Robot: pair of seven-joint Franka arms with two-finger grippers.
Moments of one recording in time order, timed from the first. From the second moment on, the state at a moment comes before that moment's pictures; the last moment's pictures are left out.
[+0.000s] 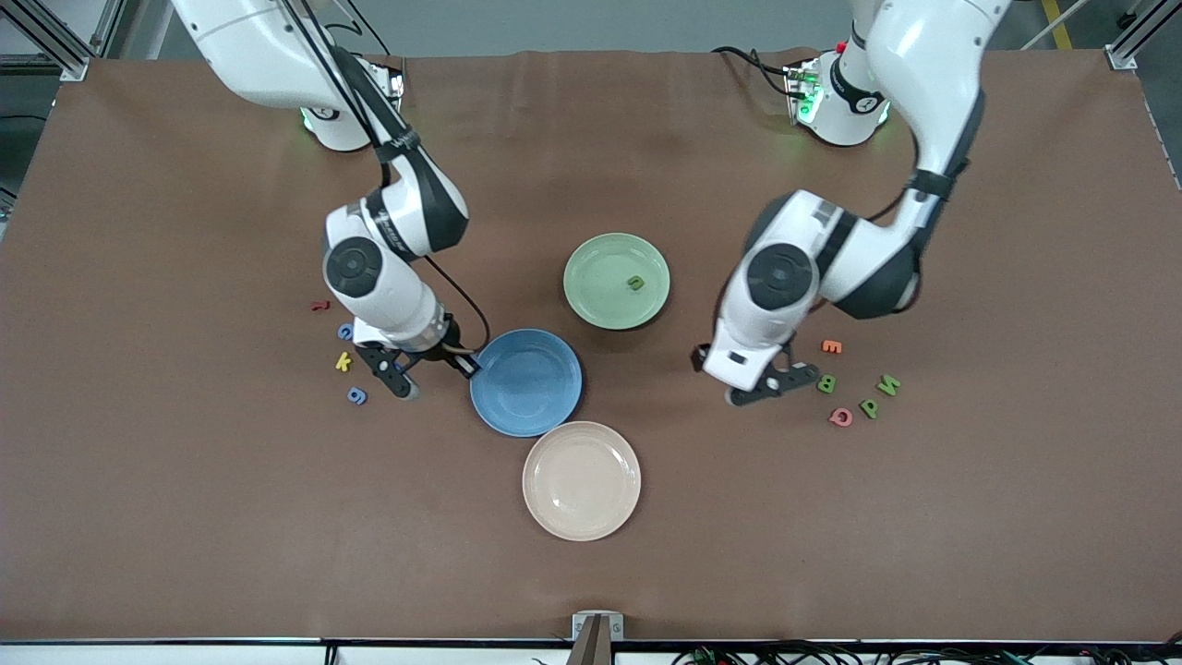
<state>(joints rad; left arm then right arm) -0.28 0.51 -0.21 -1.67 0.16 2.07 -0.81 0.43 0.50 0.06 -1.86 0.13 2.45 1.18</state>
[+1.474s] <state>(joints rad) 0.00 0.46 -0.22 -1.94 0.23 2.36 -0.05 0.45 0.72 0.03 -1.43 0.00 2.10 1.21</state>
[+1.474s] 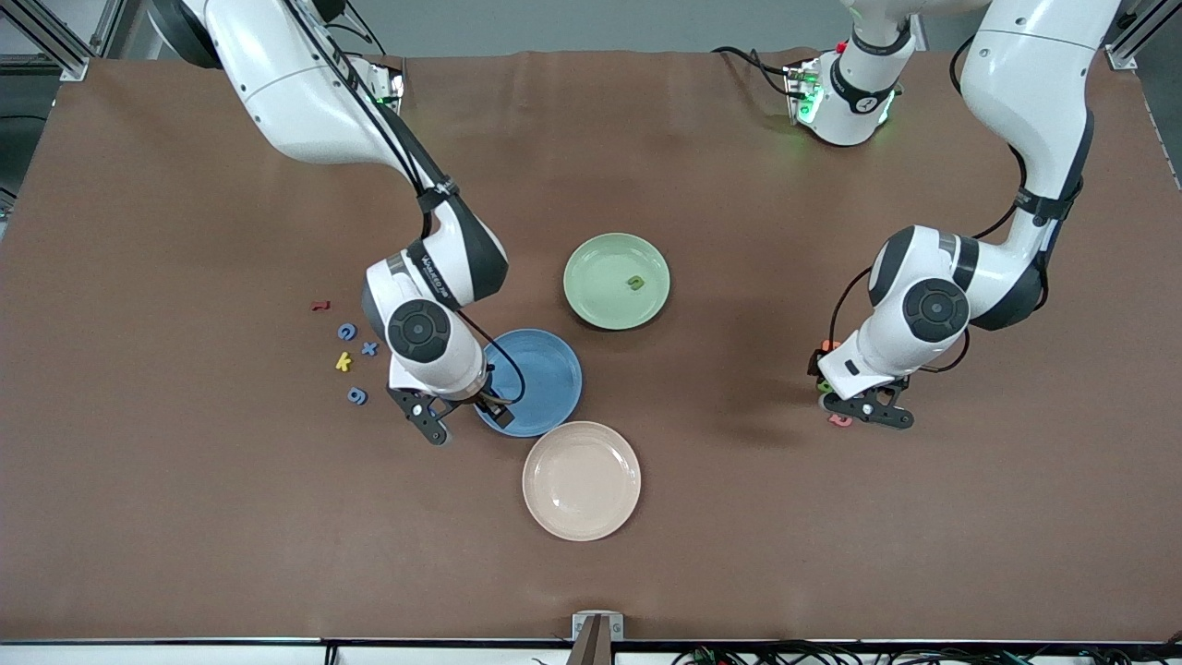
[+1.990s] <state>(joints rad) 0.01 0.47 -0.23 -1.98 0.23 2.39 -0.02 0.26 0.59 0.02 -1.41 -0.01 1.79 0.62</state>
